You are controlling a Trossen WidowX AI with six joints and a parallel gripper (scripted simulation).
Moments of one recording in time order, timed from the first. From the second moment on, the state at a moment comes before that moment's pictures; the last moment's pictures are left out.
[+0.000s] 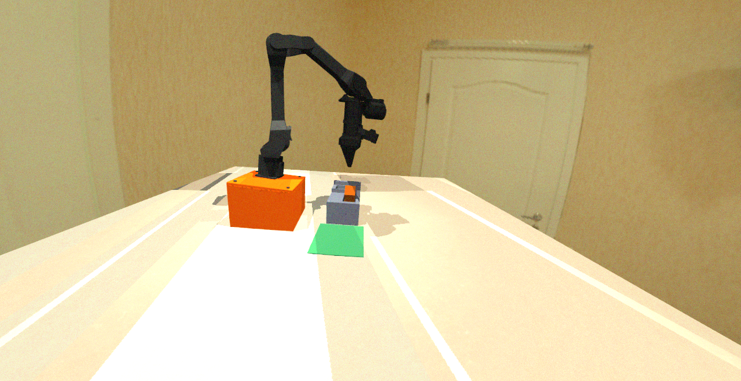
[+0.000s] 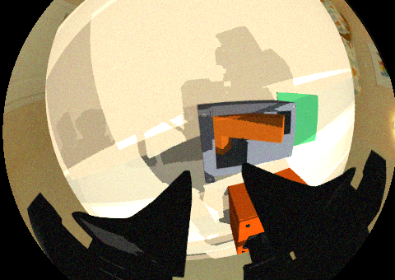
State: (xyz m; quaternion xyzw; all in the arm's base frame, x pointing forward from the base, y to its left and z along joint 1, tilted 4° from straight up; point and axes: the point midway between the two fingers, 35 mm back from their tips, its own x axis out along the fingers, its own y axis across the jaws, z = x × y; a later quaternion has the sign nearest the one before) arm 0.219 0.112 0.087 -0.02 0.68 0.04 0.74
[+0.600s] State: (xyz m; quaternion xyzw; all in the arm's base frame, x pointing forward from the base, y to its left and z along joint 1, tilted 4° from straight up) arm 0.234 0.071 0.087 -0.33 0.60 0.32 0.66
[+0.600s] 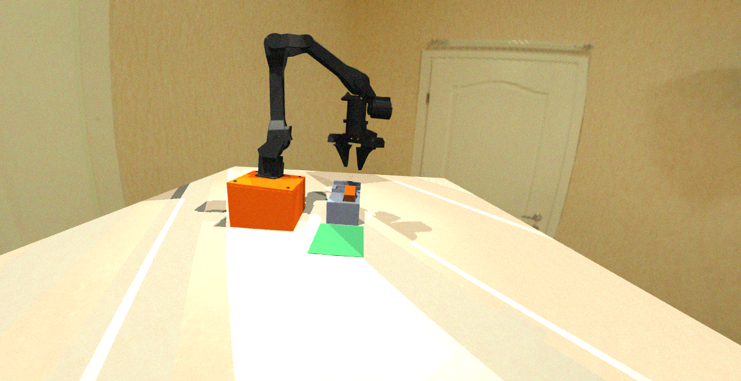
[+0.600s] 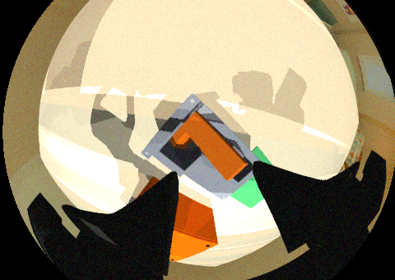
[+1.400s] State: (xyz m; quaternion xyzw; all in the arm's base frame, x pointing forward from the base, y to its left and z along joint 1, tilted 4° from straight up) arm 0.240 0.036 0.063 -0.54 0.45 0.50 0.51
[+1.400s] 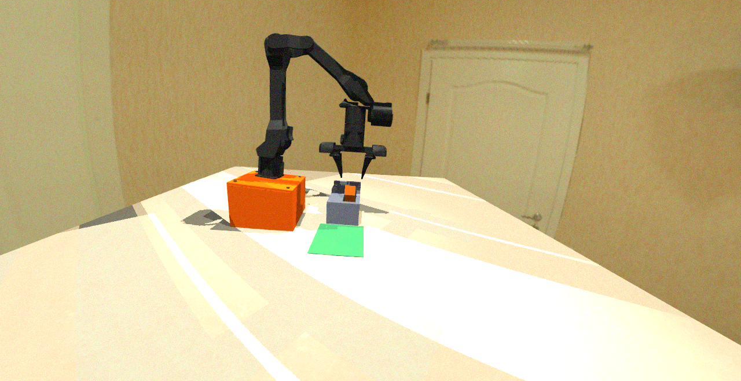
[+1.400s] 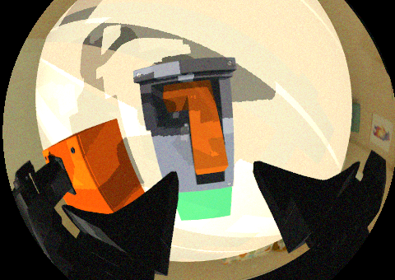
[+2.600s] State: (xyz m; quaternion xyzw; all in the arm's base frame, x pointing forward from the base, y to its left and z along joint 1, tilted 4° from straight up) arm 0.245 0.038 0.013 -0.54 0.45 0.50 0.51
